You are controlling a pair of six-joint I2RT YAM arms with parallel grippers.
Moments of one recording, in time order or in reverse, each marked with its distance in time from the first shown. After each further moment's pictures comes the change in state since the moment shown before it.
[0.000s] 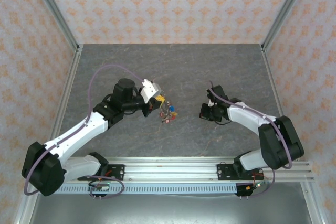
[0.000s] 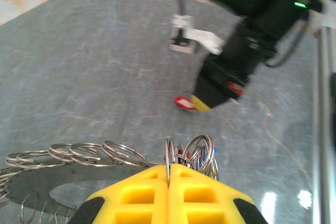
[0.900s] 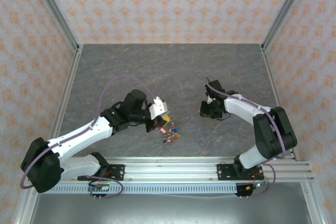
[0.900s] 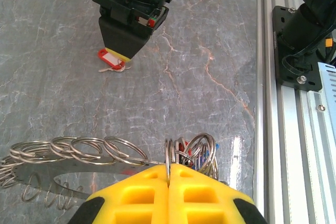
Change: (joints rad) left arm -0.144 0.027 -0.055 -0.095 0.013 0.077; right arm -0.015 0.093 0.109 -0.122 0.025 -0.089
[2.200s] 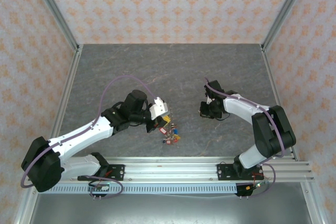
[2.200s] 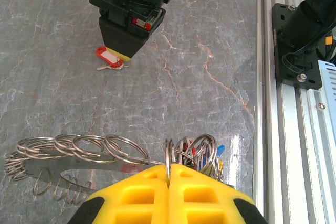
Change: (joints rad) left arm -0.006 0.008 0.000 0.000 -0.002 0.000; right arm 0.006 0.021 0.000 0.007 0.001 -0.004
